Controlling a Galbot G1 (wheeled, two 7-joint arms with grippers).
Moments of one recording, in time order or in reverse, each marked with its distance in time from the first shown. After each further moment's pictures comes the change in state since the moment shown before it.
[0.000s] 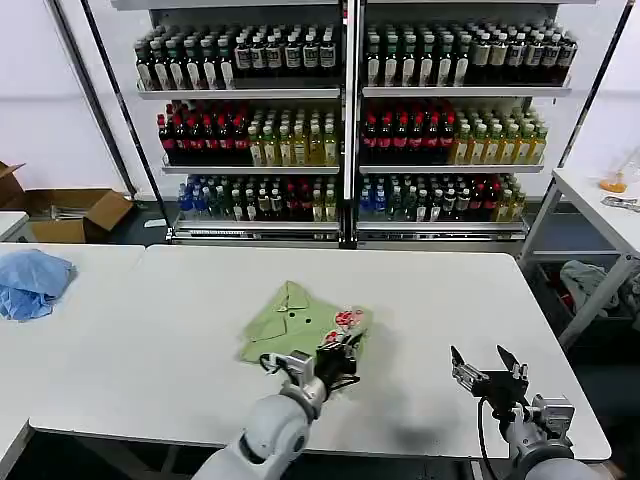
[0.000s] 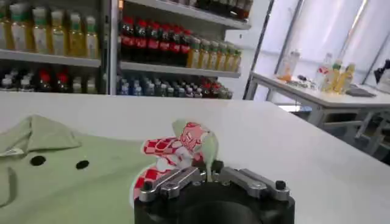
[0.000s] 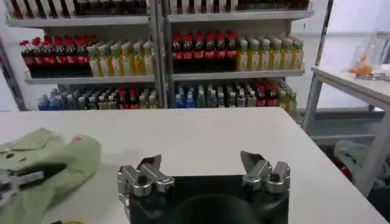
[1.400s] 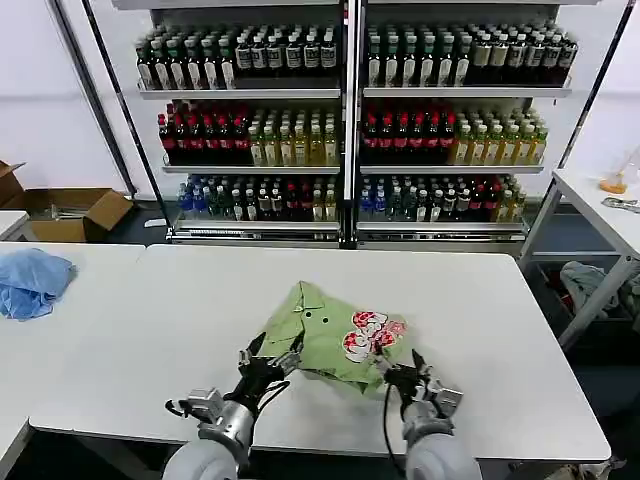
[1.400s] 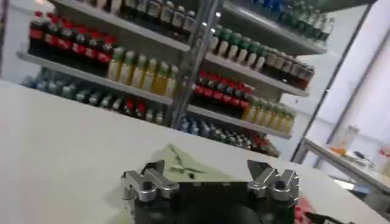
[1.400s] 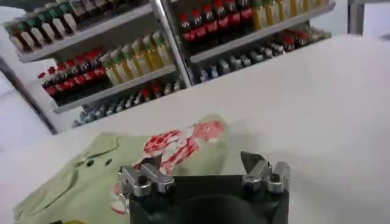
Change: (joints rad) left arm 0.382 0.057 -0.369 -0.304 -0.079 -0.164 0.005; right arm 0.281 0.258 -0.400 -0.324 0.055 0.161 0.203
